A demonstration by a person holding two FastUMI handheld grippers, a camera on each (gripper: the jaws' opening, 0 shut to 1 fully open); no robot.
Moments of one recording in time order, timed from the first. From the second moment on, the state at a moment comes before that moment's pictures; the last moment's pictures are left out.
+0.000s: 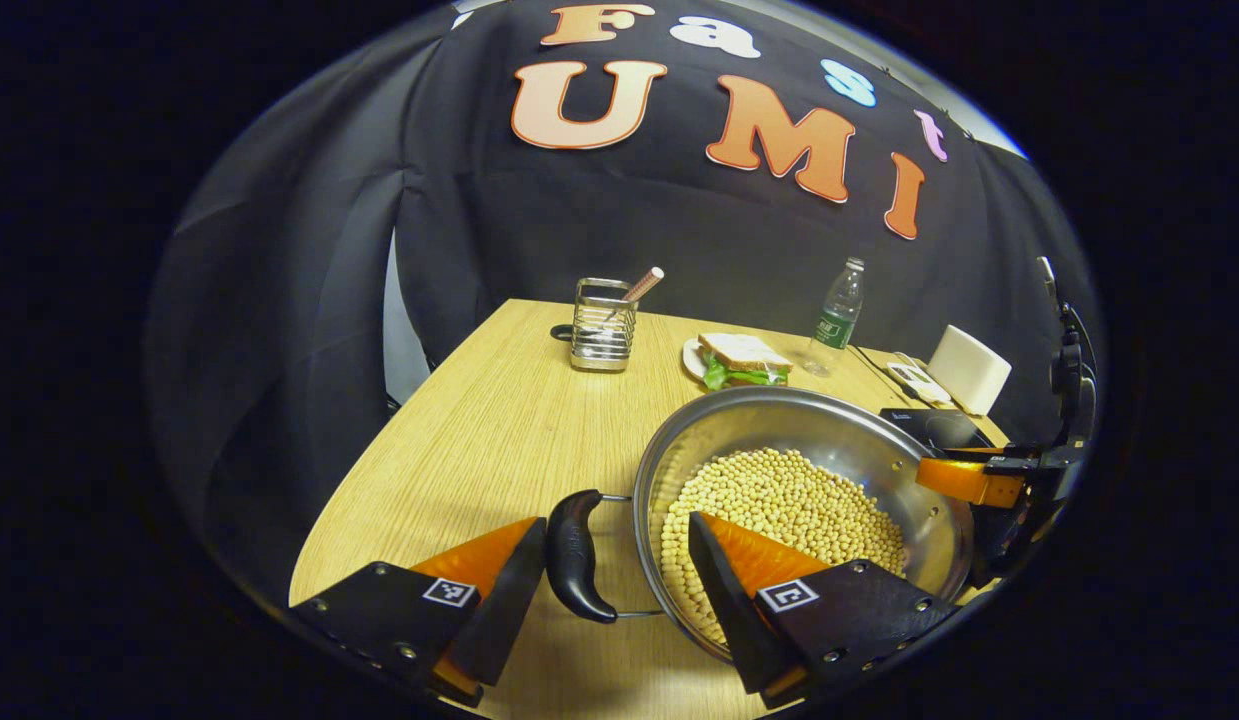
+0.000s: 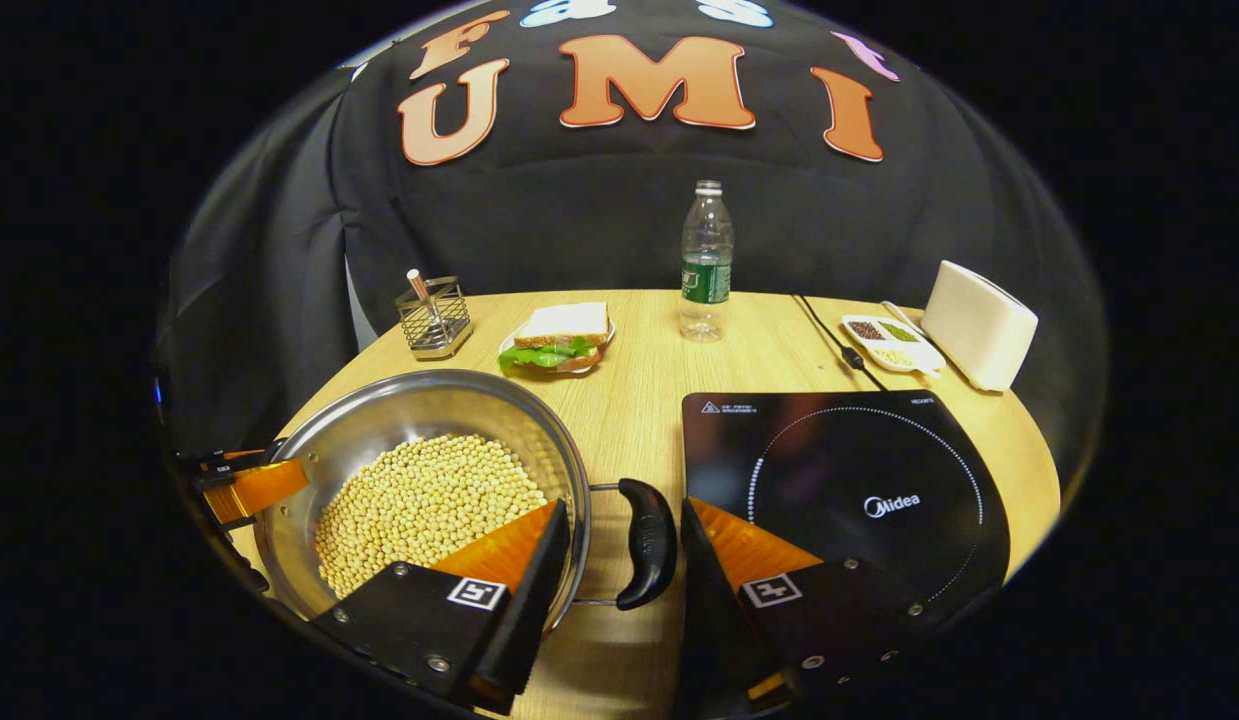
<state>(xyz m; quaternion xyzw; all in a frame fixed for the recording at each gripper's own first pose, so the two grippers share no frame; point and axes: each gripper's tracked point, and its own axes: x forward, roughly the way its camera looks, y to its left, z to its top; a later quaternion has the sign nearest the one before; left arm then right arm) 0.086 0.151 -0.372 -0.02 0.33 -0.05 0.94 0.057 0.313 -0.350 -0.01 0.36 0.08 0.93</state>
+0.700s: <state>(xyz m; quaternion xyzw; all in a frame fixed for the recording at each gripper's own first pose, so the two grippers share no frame) 0.074 0.161 -0.378 -0.04 0.36 0.00 0.93 0.058 0.315 -0.339 0.00 0.33 0.08 0.94</state>
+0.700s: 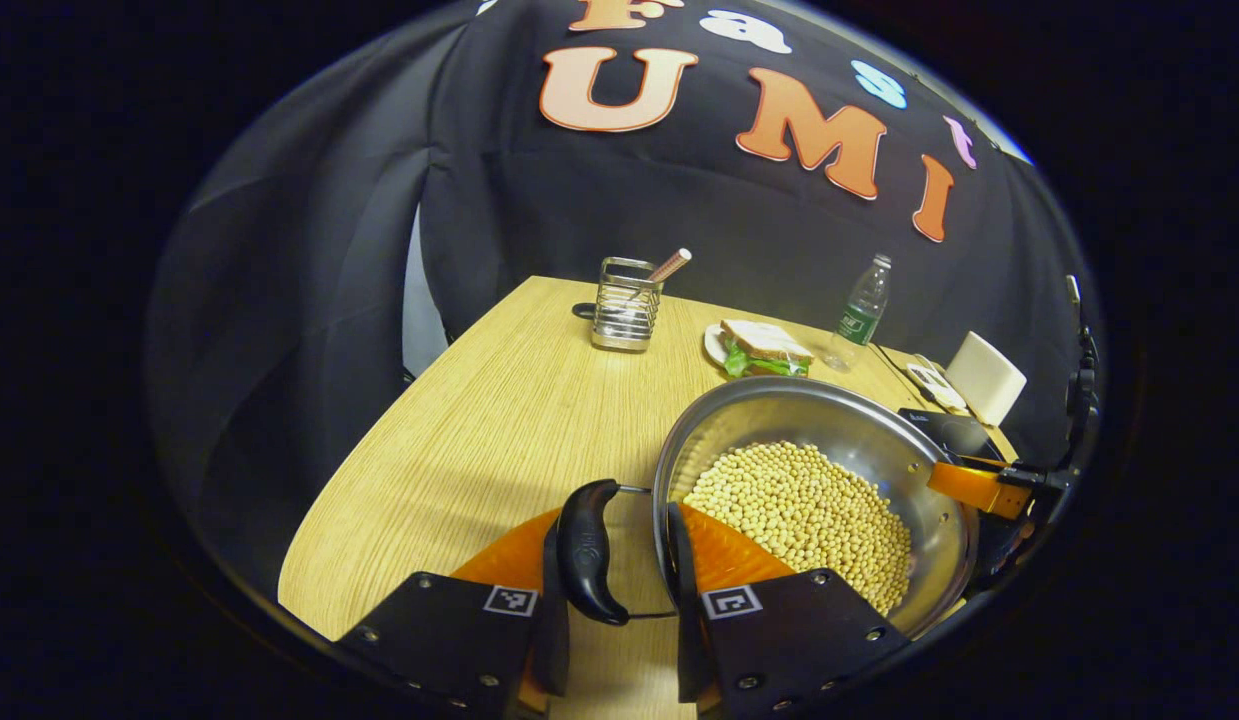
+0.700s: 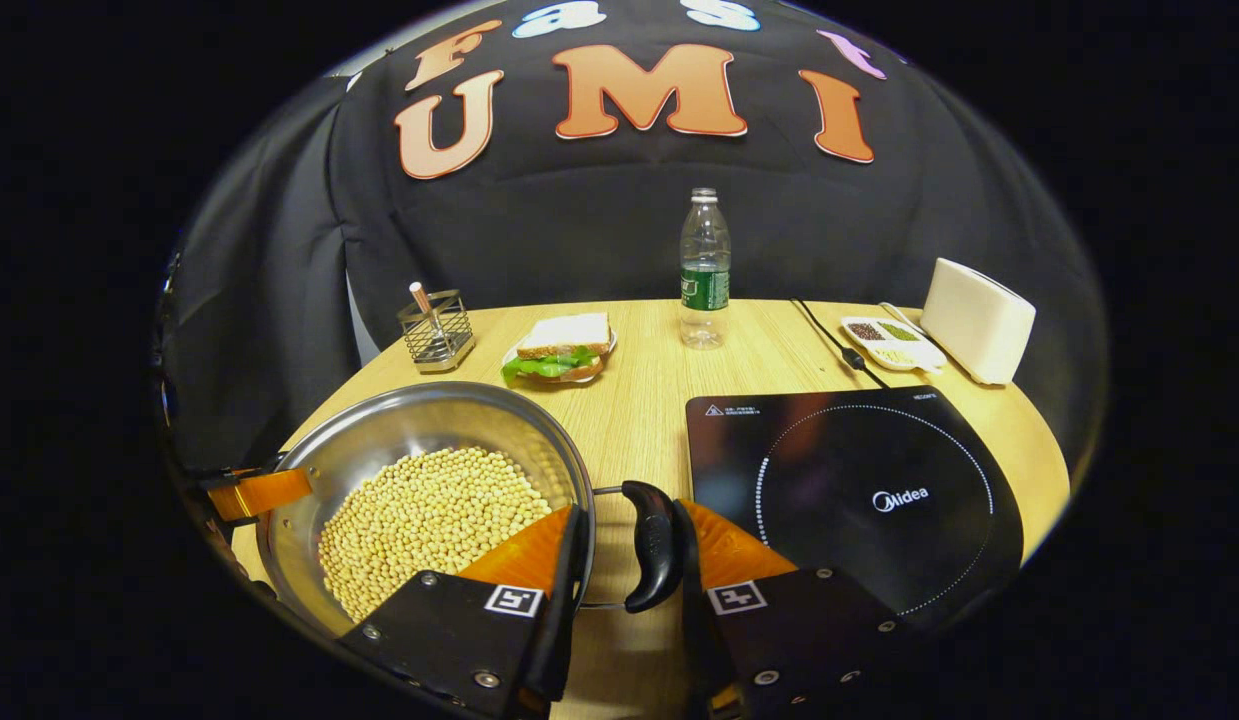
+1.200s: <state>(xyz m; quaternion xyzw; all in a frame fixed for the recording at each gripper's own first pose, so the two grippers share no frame) 0.071 0.139 -0.323 -0.02 0.32 0.00 0.95 0.048 0.296 -0.302 0.04 0.32 0.09 0.94</state>
